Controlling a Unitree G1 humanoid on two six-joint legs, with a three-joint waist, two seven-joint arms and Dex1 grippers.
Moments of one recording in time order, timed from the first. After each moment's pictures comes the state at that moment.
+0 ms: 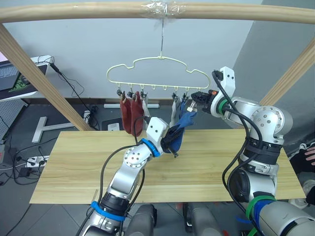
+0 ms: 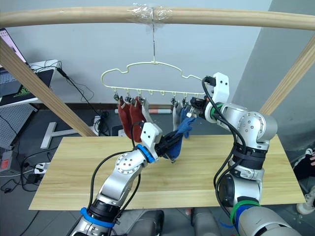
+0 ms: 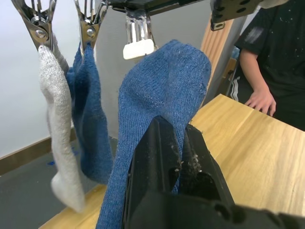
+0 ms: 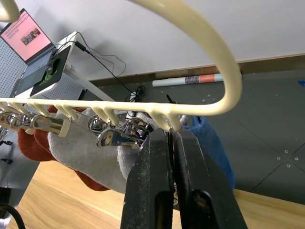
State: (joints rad) left arm -0.28 0.17 -0.27 -0.09 -0.01 0.12 -0.51; right arm -0.90 -0.10 -0.40 -0.12 0.53 1.40 0.08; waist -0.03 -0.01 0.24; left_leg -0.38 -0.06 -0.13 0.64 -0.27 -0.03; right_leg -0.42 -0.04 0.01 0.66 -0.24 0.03
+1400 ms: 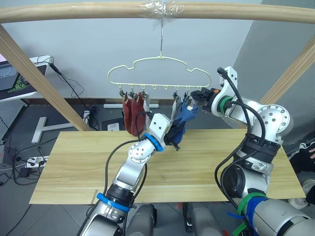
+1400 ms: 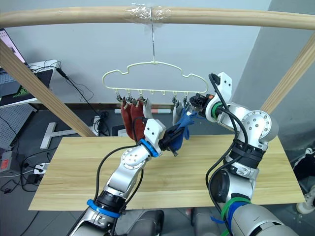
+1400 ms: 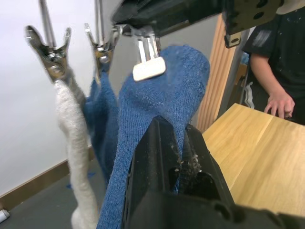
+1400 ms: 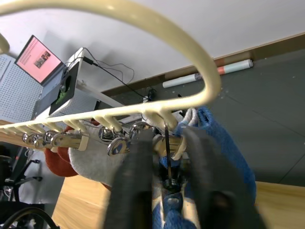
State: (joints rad) left arm -0.39 0.13 -0.28 0.08 0.06 -0.06 -0.47; right arm -0.95 0.00 -0.58 -0.12 0.54 1.50 0.01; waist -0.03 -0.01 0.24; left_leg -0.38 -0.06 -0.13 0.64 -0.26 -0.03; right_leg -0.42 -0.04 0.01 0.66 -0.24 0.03
